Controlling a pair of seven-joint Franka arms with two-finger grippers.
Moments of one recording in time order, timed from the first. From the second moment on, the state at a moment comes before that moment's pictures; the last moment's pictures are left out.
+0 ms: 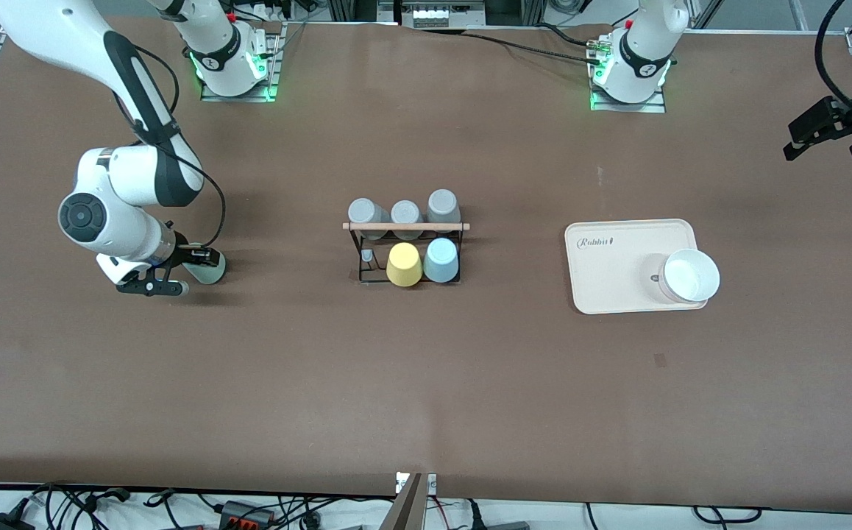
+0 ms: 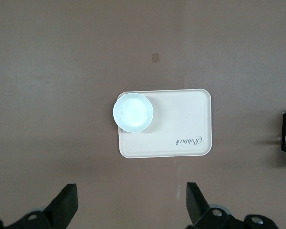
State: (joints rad) left arm 0.04 -0.18 0.03 -1.76 -0.01 1.63 0.03; right arm 0.06 0.36 0.01 -2.04 -0.02 2.26 0.12
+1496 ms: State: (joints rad) left arm 0.03 0.02 0.00 -1.53 -0.01 1.56 0.02; right arm 0.54 0.55 0.02 -1.38 0.07 1.88 0.73
